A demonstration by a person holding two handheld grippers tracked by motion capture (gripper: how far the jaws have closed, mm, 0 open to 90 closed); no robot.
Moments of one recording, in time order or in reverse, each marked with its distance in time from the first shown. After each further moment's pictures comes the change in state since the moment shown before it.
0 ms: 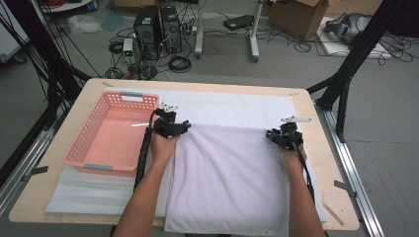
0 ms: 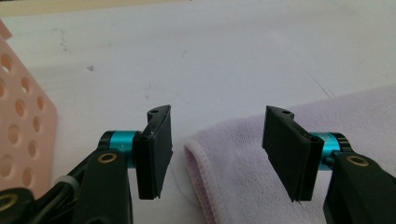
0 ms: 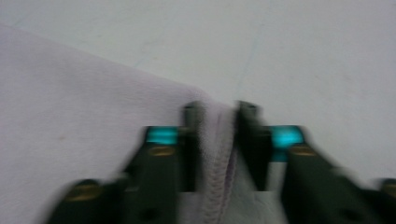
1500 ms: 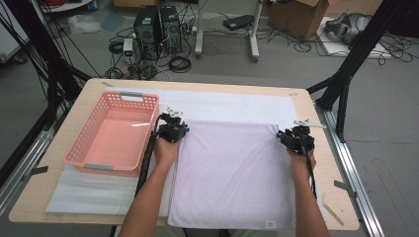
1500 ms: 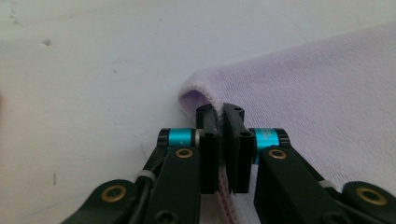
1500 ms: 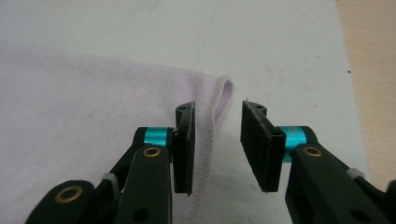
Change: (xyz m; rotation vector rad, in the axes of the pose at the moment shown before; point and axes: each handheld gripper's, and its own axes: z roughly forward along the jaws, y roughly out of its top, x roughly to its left) left arm -0.010 -0.013 0.017 0.022 0.042 0.041; right arm -0.008 -0.011 -0.036 -0.084 -0.125 0.103
